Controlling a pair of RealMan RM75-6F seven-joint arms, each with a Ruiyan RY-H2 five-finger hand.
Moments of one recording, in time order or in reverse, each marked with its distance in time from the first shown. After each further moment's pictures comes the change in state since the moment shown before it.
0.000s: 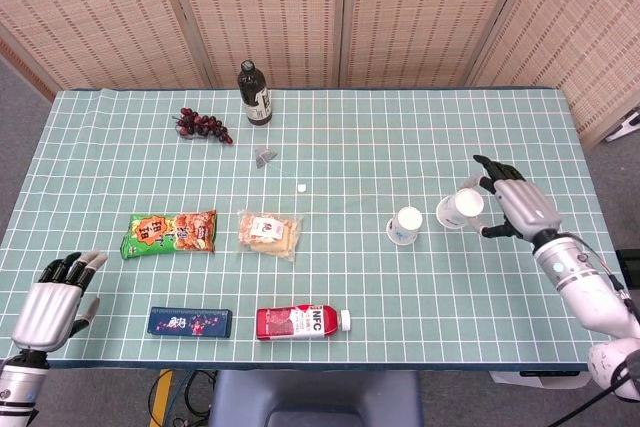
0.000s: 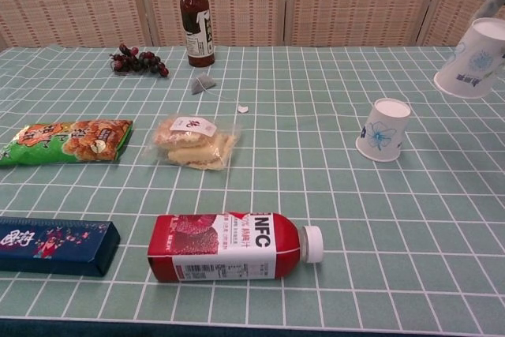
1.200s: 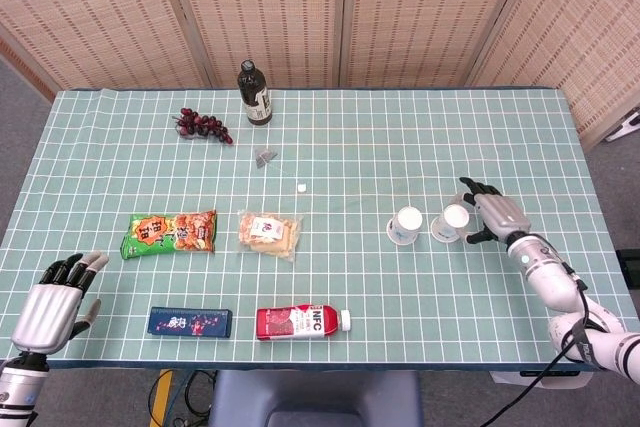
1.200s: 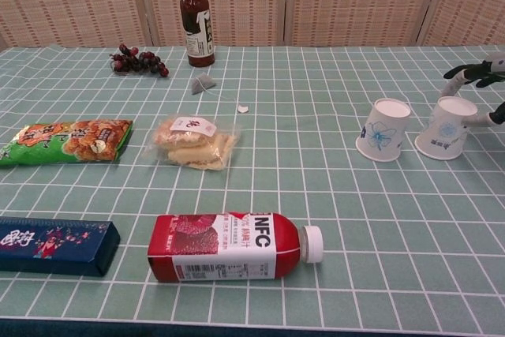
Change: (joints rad) left arm 0.003 0.012 0.009 -0.011 0.015 0.014 -0.021; right arm 0.047 -0.339 -0.031 0.439 -0.081 -0.176 0.124
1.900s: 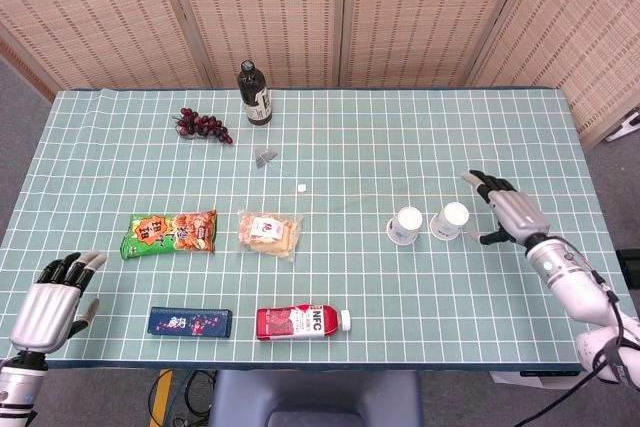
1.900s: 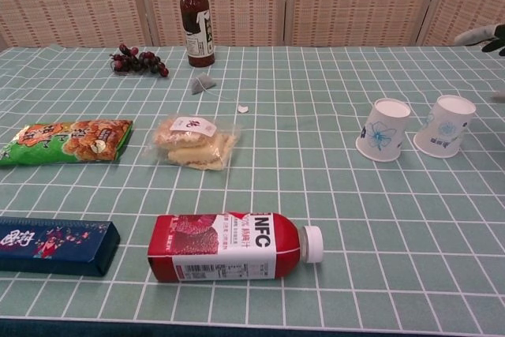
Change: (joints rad) left arm 0.000 -0.003 -0.004 0.004 -0.007 0.001 0.005; right arm -0.072 0.170 0.005 -0.198 -0.083 0.145 0.018
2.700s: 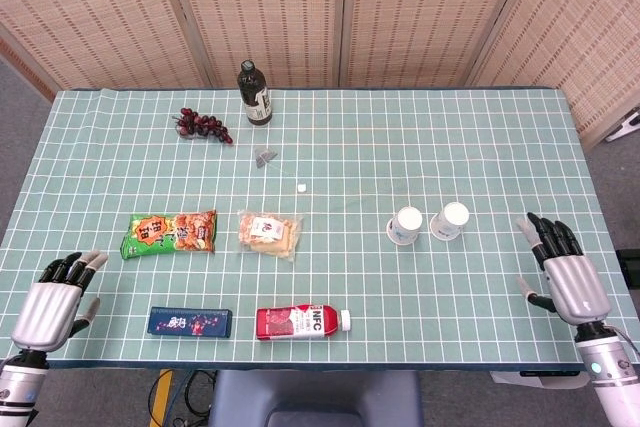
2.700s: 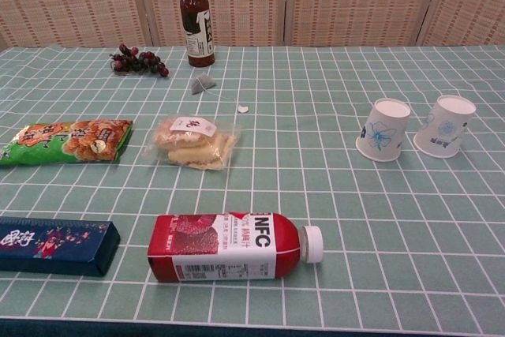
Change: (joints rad) left arm -0.005 -0.003 0.000 0.004 -0.005 -0.011 -0.001; right arm -0.389 -0.119 -0.139 0.038 -0.244 0.636 -0.225
